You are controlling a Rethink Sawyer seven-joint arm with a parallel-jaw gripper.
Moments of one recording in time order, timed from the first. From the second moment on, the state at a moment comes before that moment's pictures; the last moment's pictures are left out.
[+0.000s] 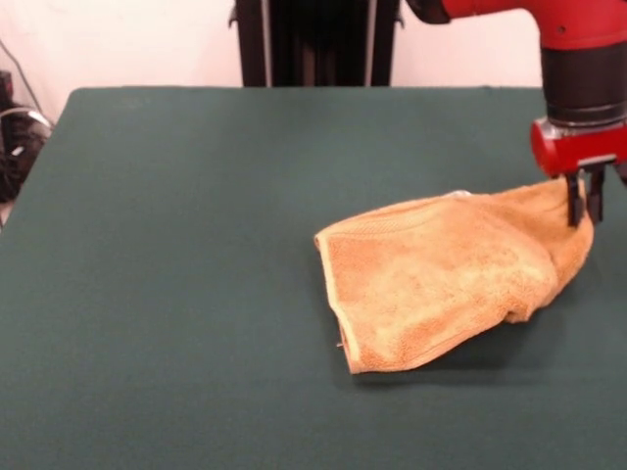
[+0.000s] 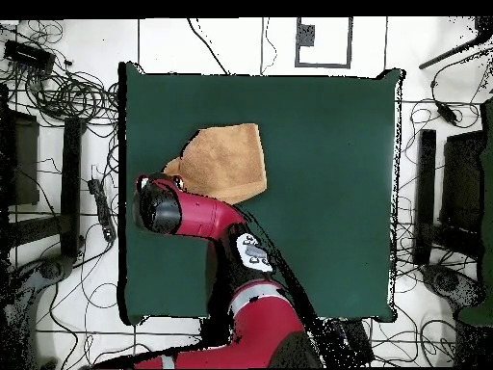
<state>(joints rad) -0.03 -0.49 0.22 1.74 0.24 0.08 1.57</state>
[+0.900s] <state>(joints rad) -0.01 -0.42 0.22 1.74 0.25 0.02 1.57</state>
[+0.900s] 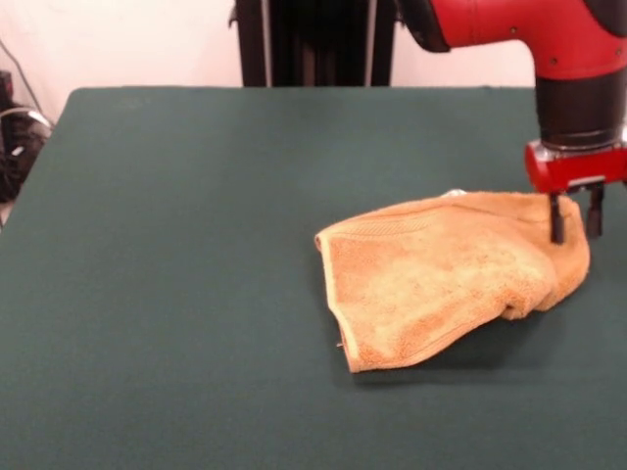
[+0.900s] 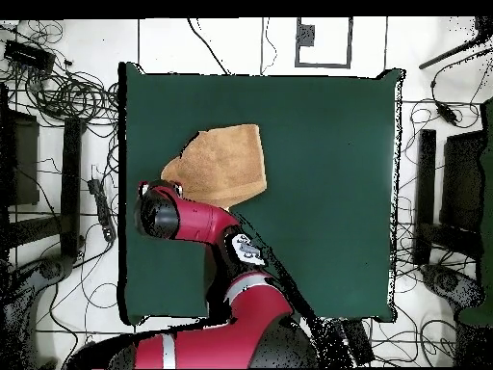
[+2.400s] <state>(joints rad) -0.04 -0.58 0.27 1.81 0.31 0.09 1.57</state>
